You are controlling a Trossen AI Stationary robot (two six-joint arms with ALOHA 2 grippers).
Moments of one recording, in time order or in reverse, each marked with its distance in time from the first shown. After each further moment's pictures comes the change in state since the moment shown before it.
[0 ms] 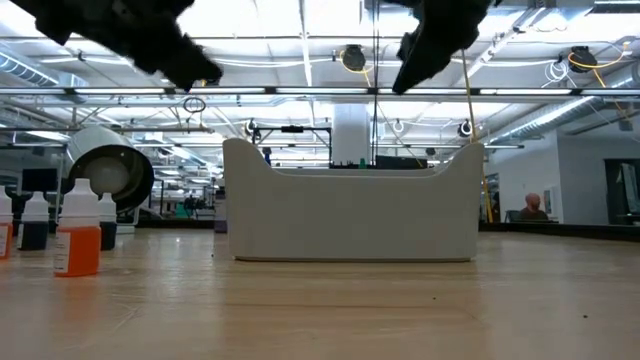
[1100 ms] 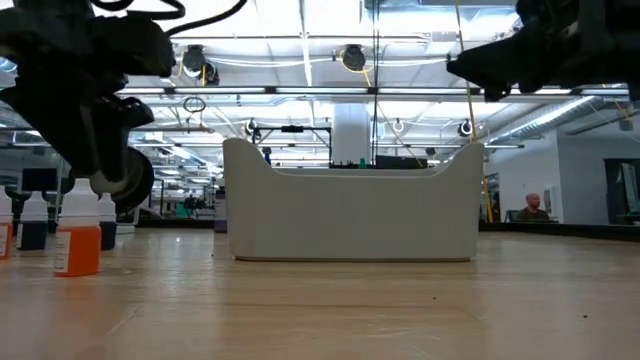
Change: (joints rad) left arm -0.352 0.402 0.233 -0.611 -0.129 -0.475; right arm -0.003 -0.621 -1.015 1.334 0.120 -0.210
